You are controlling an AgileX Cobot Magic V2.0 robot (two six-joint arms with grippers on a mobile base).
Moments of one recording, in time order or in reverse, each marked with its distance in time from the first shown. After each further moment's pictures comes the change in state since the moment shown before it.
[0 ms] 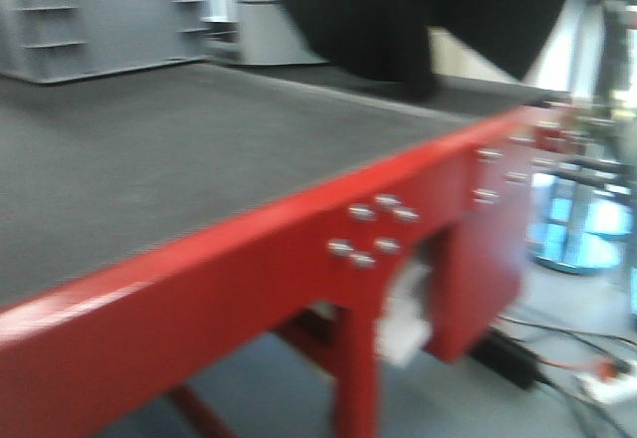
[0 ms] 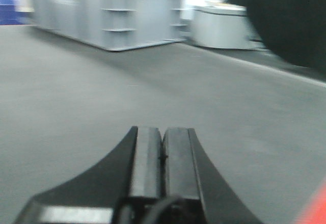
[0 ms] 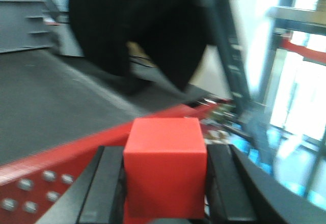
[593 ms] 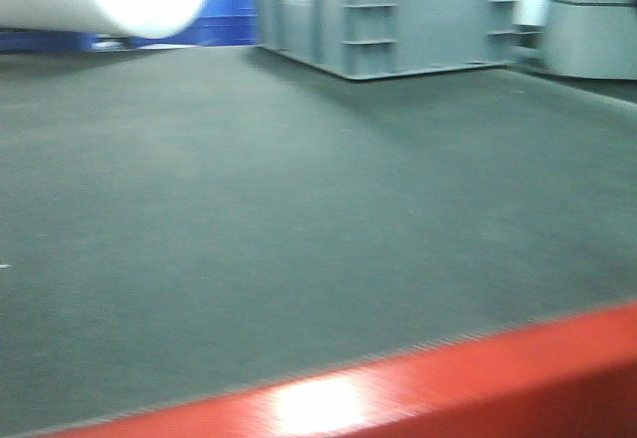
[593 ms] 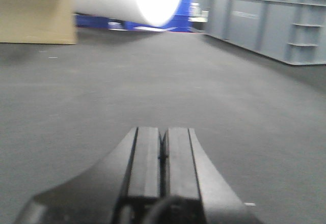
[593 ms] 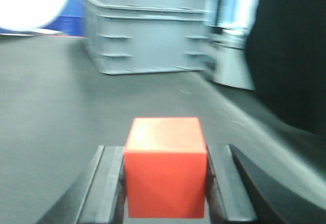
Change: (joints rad) left arm 0.000 0.000 0.000 0.000 0.000 0.000; right arm 0.000 0.000 0.000 0.000 0.000 0.000
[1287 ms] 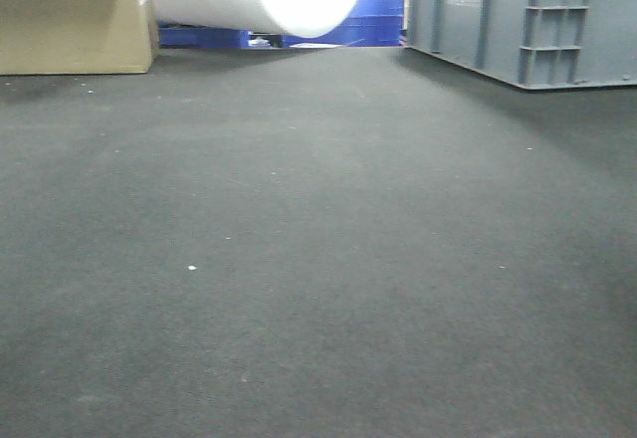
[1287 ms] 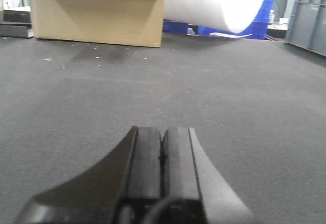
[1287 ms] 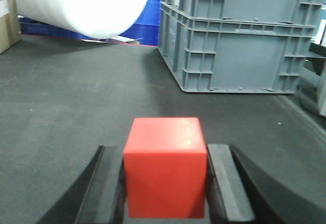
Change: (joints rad) left arm 0.000 0.000 0.000 0.000 0.000 0.000; right arm 0.000 0.000 0.000 0.000 0.000 0.000
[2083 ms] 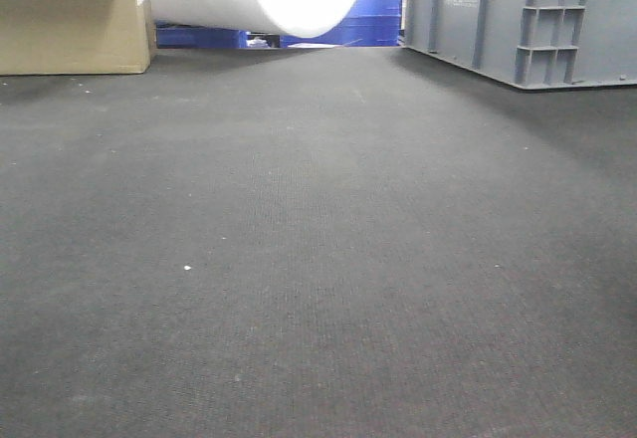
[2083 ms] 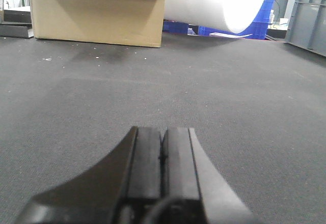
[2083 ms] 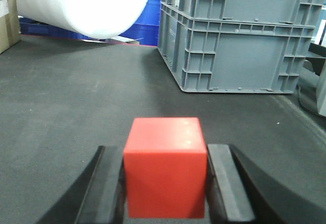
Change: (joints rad) left arm 0.000 0.000 0.000 0.000 0.000 0.000; right arm 0.000 0.000 0.000 0.000 0.000 0.000
